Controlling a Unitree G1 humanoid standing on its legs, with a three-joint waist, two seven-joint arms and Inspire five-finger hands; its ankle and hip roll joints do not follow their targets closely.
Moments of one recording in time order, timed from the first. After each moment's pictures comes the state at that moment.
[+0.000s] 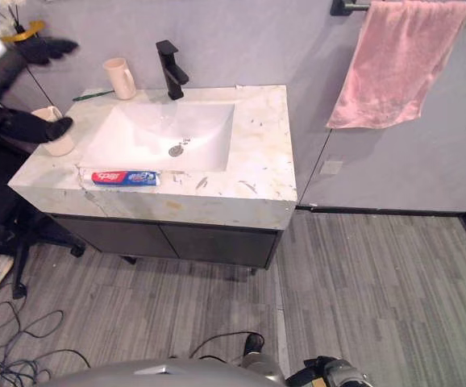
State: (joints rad) left arm -0.28 1.24 0.03 -0.16 -0.17 -0.02 -0.17; right arm 0.00 -0.40 0.21 1.21 0.04 0.24 0.10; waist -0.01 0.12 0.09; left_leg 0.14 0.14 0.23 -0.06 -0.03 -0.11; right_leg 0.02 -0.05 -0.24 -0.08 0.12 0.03
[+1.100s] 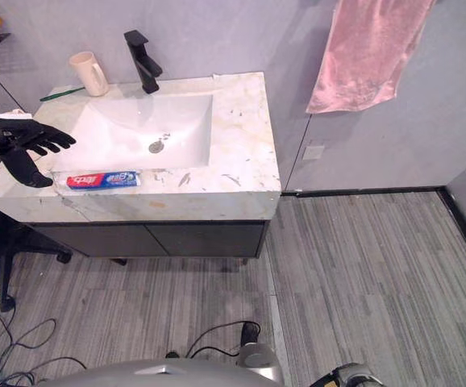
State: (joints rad) left arm -0.84 1.30 -0.58 0.45 -0.18 0.16 -0.65; right arm -0.03 -0.44 0.20 1.26 0.01 0.34 0.10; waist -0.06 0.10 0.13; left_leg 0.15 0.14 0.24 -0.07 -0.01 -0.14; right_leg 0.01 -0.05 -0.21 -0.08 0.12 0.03
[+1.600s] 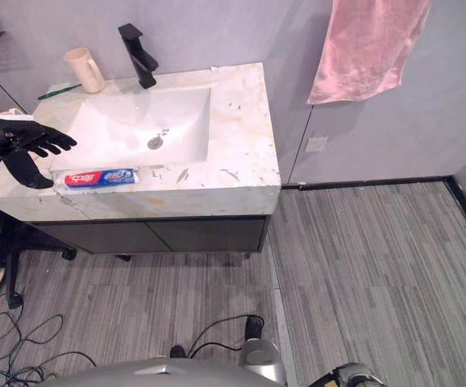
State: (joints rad) left arm -0.84 1.30 -0.58 0.42 -0.15 0.19 -0.66; right arm -0.03 -0.44 0.20 1.26 0.01 0.34 0.10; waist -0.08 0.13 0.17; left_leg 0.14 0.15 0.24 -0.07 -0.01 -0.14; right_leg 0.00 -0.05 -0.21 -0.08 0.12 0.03
